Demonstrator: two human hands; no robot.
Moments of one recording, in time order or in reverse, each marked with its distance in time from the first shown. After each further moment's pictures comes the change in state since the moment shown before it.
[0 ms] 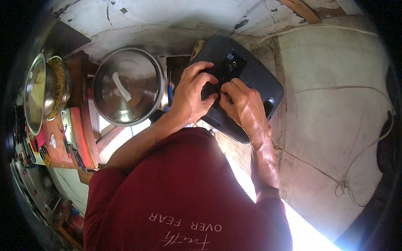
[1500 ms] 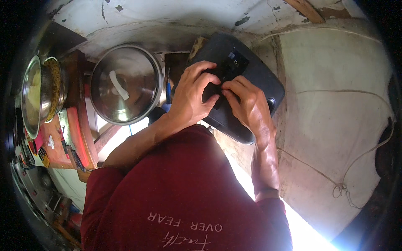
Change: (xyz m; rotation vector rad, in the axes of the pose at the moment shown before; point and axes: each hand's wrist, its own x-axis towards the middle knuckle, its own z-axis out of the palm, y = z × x) left_hand 0.004 -0.002 0.002 0.013 -0.022 0.026; right_hand 0.006 0.006 -0.007 0.100 -0.018 0.042
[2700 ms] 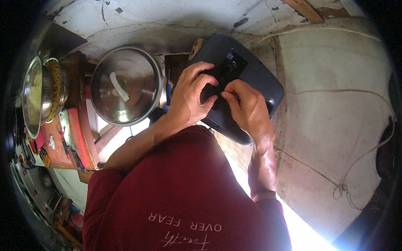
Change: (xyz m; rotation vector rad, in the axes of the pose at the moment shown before) left_hand 0.000 0.002 -0.001 0.031 0.013 0.007; right_hand -0.006 -0.011 -0.004 0.078 -0.004 0.232
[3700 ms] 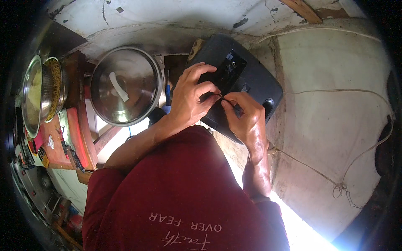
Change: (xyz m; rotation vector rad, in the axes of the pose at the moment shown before) left_hand -0.003 -0.002 0.005 0.008 0.010 0.005; right_hand -0.030 -0.006 0.015 0.015 0.169 0.055
